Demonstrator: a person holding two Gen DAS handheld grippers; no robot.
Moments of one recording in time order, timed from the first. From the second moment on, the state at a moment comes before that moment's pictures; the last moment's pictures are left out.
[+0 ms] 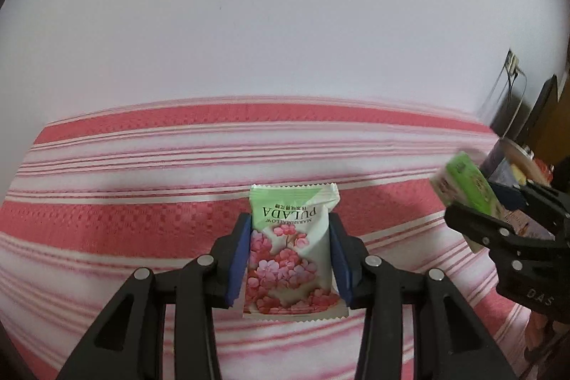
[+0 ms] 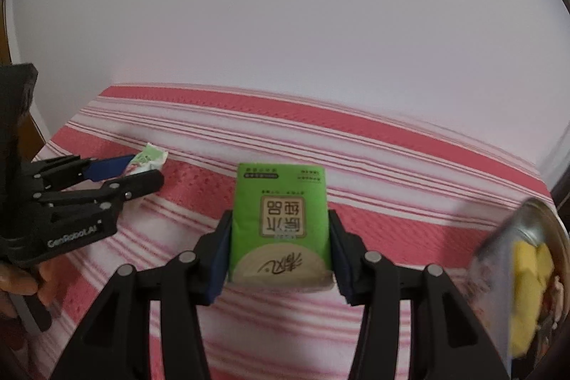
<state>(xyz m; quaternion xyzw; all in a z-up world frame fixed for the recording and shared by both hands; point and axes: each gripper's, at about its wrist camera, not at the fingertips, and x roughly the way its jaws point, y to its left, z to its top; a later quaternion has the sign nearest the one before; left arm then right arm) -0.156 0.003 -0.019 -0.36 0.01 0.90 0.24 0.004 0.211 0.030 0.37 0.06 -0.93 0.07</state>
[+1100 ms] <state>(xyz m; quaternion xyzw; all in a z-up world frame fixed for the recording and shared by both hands) -0.032 0.079 0.017 -0.29 0.02 0.90 0.32 0.106 0.300 0.059 0.29 0.02 -0.95 -0.05</state>
